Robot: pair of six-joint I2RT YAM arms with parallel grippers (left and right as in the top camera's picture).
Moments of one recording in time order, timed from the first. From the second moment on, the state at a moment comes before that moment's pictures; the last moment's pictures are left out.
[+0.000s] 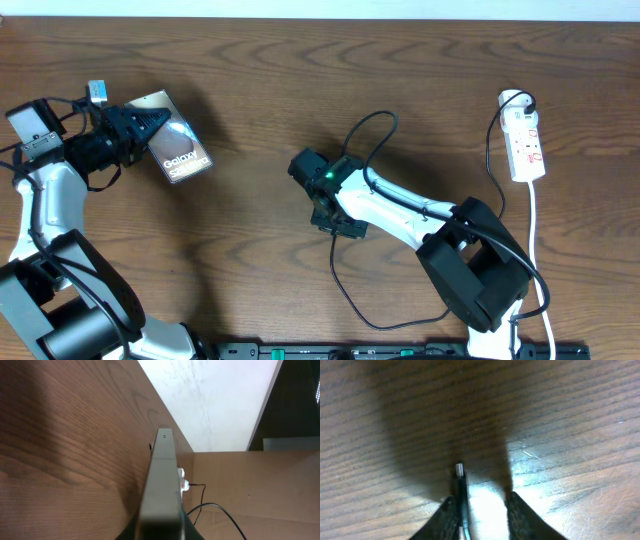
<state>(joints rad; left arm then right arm) 0.53 1.71 1.13 -0.36 1.20 -0.48 0.80 2.01 1.33 -0.90 0.04 1.10</state>
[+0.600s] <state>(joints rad) 0.53 1.71 1.13 -0.36 1.20 -0.48 0.80 2.01 1.33 -0.88 0.03 1.10</state>
